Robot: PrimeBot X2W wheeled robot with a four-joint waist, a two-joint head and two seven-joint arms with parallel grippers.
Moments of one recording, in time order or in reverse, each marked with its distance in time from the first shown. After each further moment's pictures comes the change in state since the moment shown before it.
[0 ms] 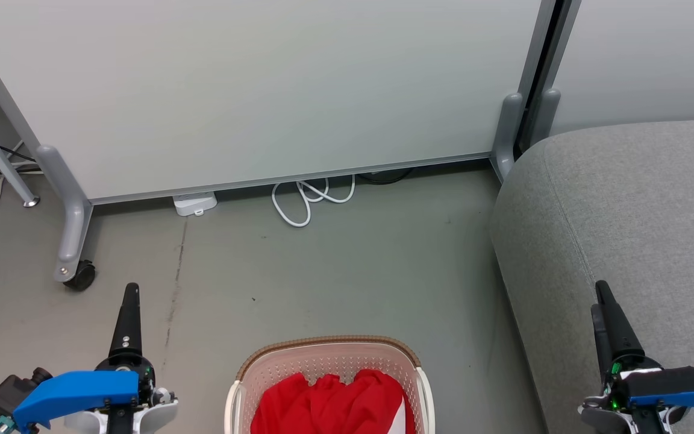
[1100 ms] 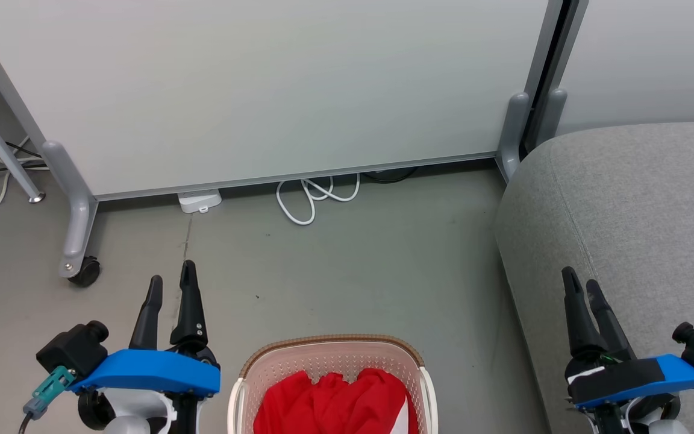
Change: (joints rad) left arm -0.022 0.012 -0.163 -0.053 0.669 0.073 -0.117; right arm -0.005 0.000 0.069 -0.067 -0.622 0.000 -0.116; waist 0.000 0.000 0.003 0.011
